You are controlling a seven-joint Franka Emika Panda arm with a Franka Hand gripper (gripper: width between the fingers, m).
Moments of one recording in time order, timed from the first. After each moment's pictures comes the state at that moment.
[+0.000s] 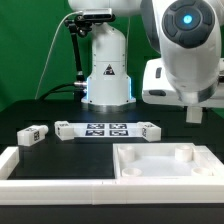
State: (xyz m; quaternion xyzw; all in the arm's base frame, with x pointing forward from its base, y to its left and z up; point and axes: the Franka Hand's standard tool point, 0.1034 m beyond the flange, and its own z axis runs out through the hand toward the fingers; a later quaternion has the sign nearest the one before) arm 0.442 0.163 0.079 -0.88 0.16 0.43 0.10
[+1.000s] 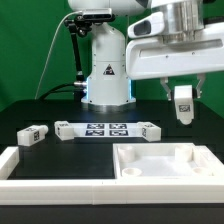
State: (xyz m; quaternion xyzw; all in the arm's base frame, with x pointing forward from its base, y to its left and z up) arm 0.513 0.120 0.131 -0.98 0.15 -0.06 0.07
